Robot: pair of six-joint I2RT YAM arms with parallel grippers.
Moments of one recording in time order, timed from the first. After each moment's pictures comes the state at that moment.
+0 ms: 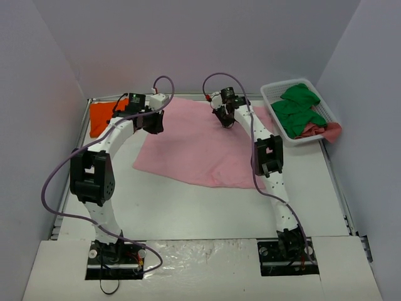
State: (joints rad) left arm -0.18 1.87 1.54 -0.47 0.41 0.22; right arm 0.33 2.67 2.50 -0.85 -0.07 -0.37
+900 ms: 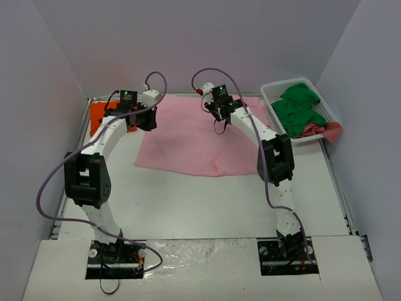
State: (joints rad) left arm -0.13 1.82 1.54 -0.49 0.40 0.24; right arm 0.44 2.34 2.07 -0.49 0.20 -0.40
